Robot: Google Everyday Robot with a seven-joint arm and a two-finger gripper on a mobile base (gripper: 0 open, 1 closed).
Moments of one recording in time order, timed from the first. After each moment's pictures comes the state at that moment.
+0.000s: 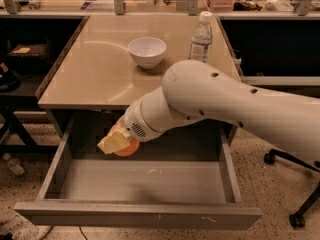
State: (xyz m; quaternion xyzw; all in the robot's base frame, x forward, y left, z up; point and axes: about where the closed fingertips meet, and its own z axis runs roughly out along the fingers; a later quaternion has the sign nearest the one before) arm 0.470 0.102 0.808 -0.49 0.78 0.25 0.30
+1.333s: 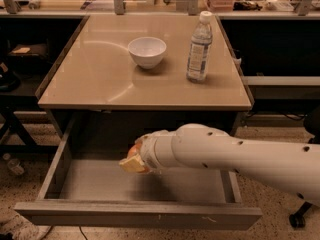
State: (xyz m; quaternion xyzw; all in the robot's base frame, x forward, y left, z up) arm 0.490 0.071 0.696 -0.46 0.79 0.19 0.36
